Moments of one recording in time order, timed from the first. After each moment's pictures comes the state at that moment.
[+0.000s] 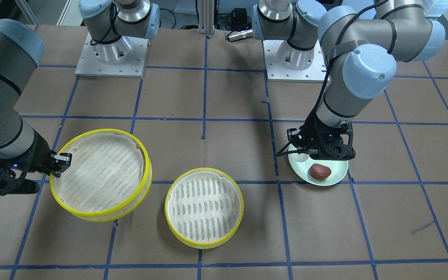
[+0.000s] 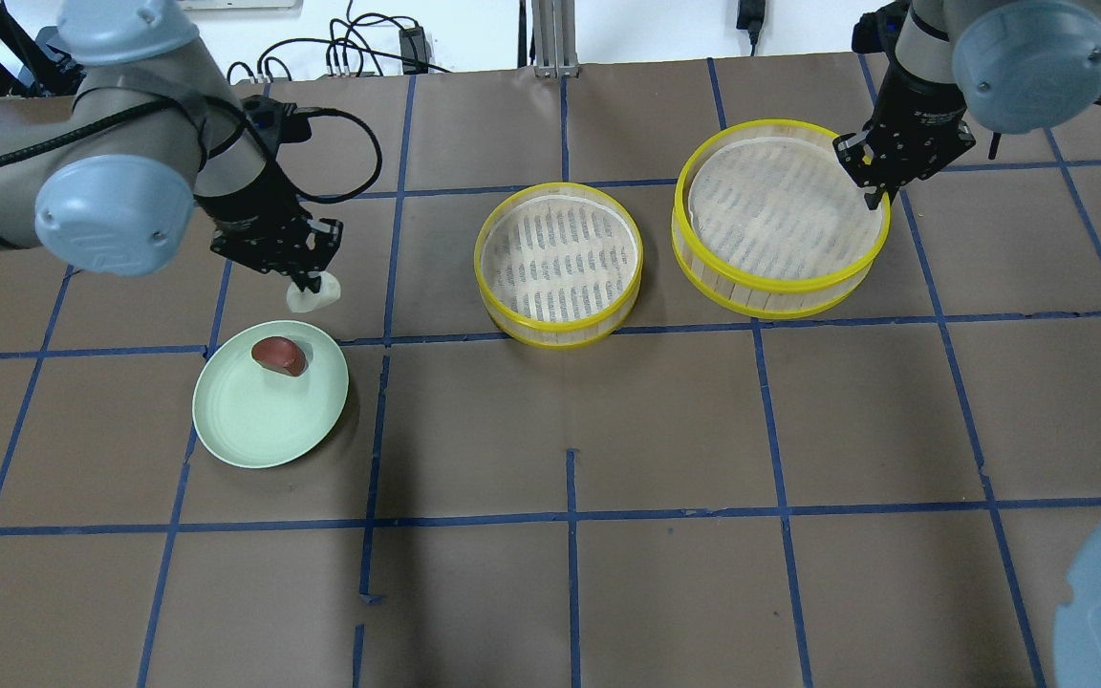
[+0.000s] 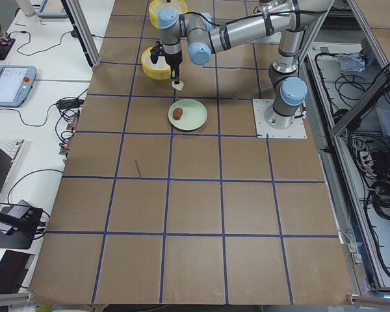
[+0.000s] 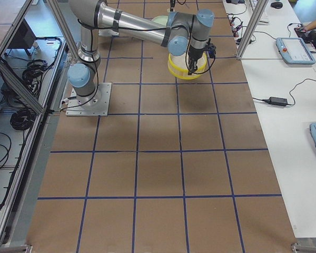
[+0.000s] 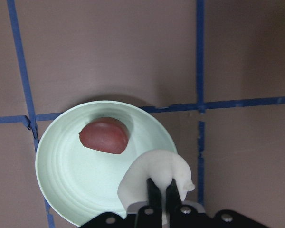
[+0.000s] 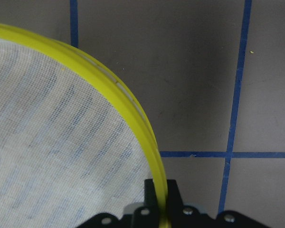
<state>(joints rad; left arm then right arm) -1.56 -1.76 -1.68 -1.31 1.50 -0.02 1.43 -1.25 1.51 -1.77 -1.65 -0.19</state>
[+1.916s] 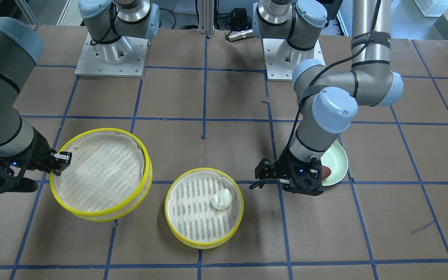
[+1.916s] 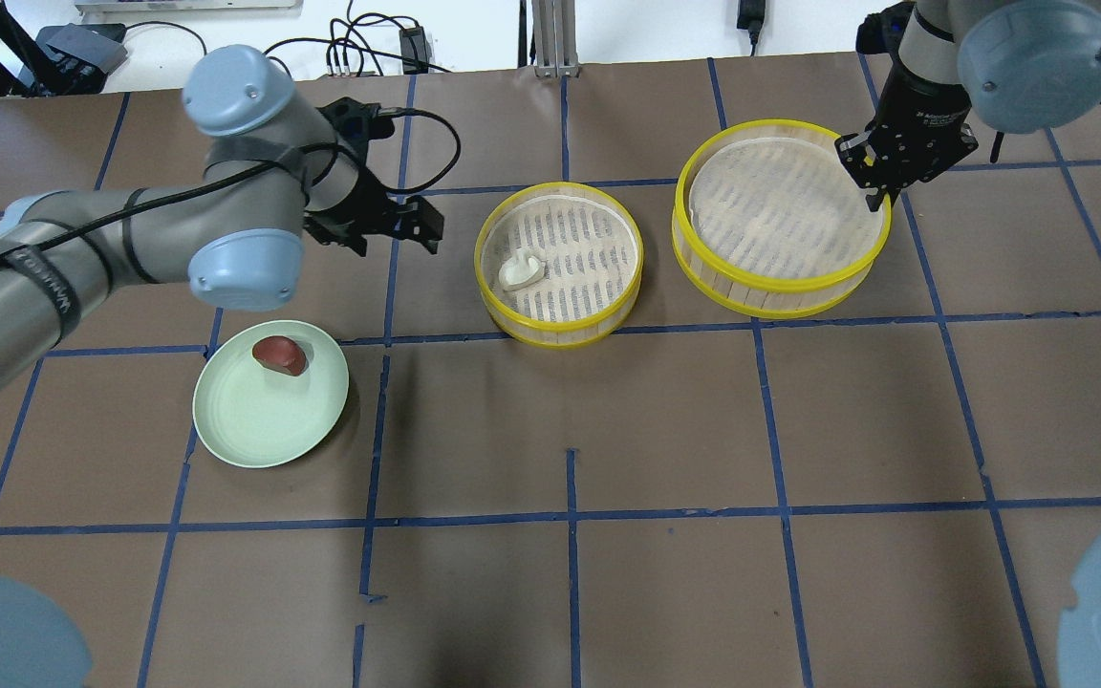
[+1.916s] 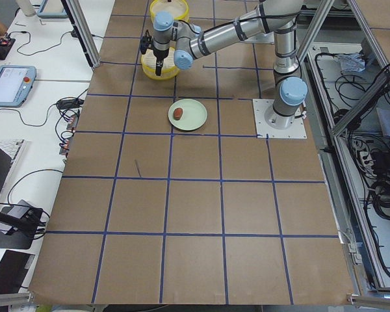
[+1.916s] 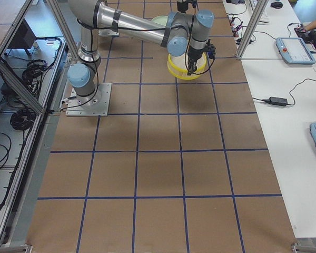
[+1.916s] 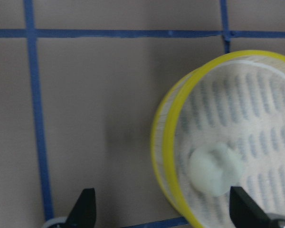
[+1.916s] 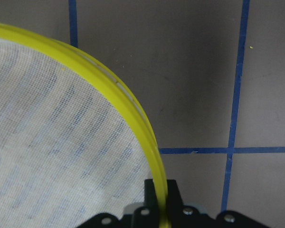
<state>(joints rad) -1.50 -1.88 -1.85 -0.86 1.42 0.19 1.44 -1.26 1.51 -1.76 -1.63 -0.11</state>
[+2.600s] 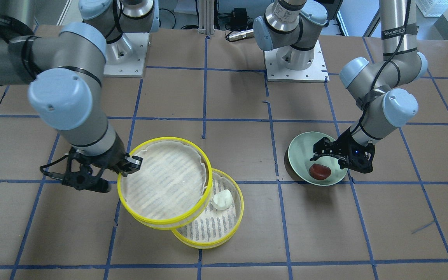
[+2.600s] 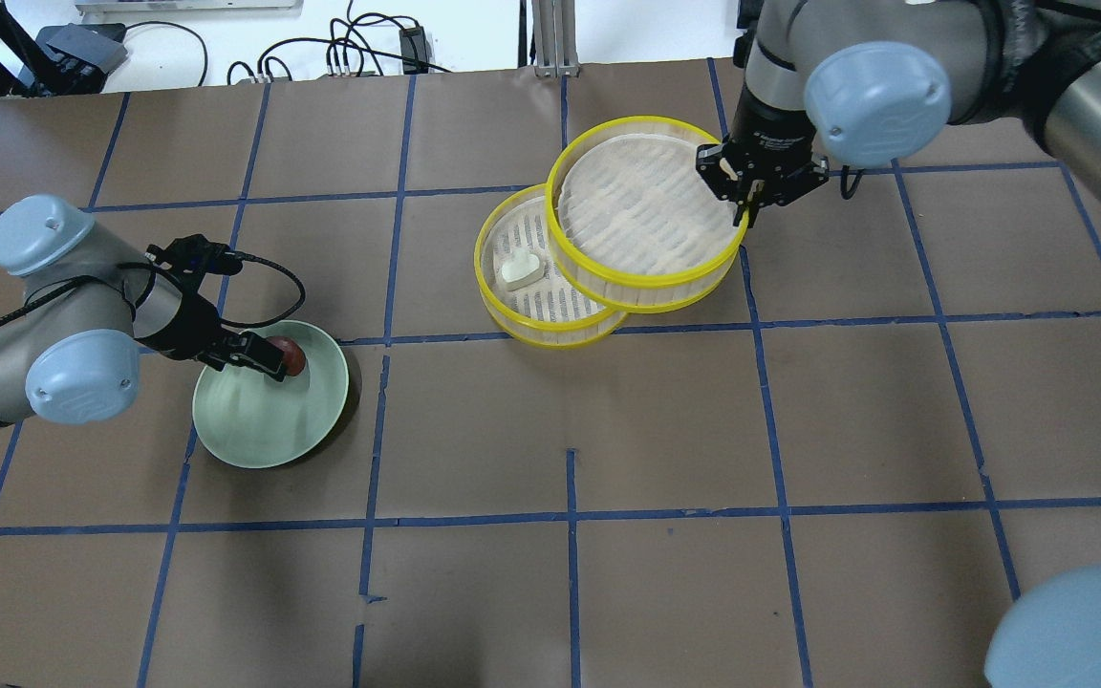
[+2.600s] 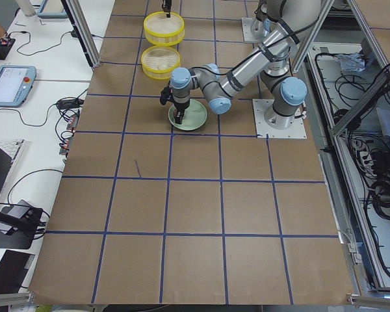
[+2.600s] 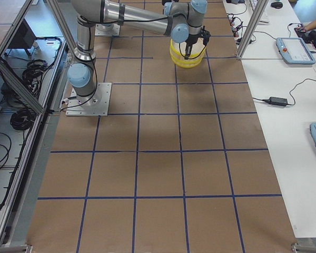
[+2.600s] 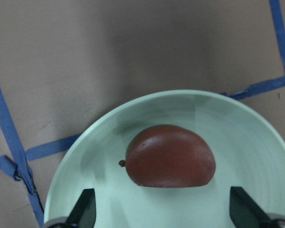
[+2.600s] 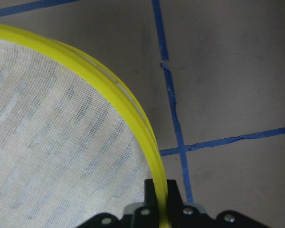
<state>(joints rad) -1.18 -1.83 -2.09 -0.86 1.43 0.63 1.67 -1.21 1.50 -1.82 -1.56 0.30</state>
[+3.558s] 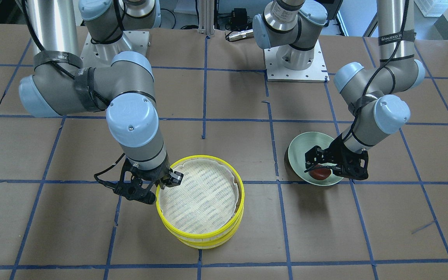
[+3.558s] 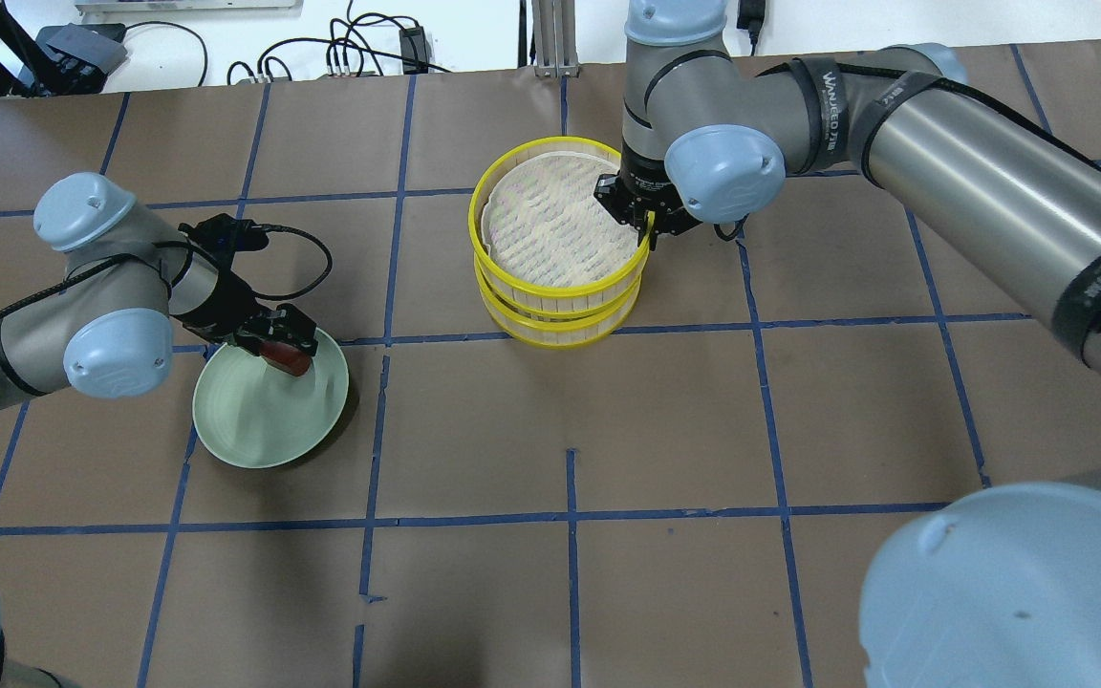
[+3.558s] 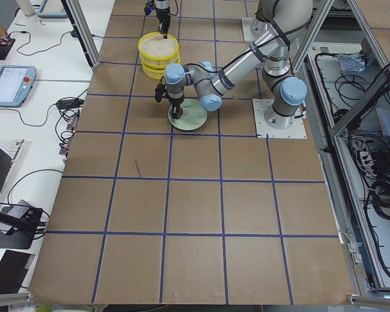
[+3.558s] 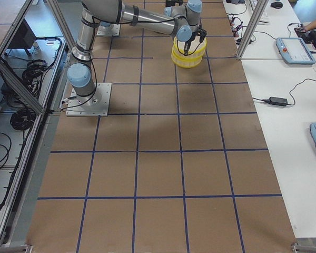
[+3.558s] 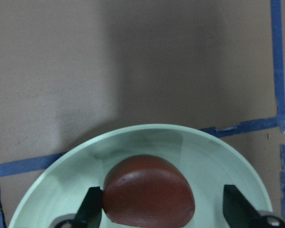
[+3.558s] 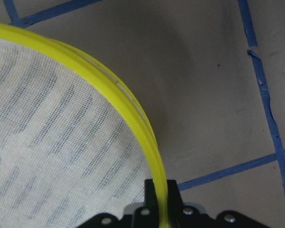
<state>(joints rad) -1.26 -1.89 -2.02 -0.85 1.39 0.44 1.79 -1.08 1.47 -1.96 -1.58 0.53</state>
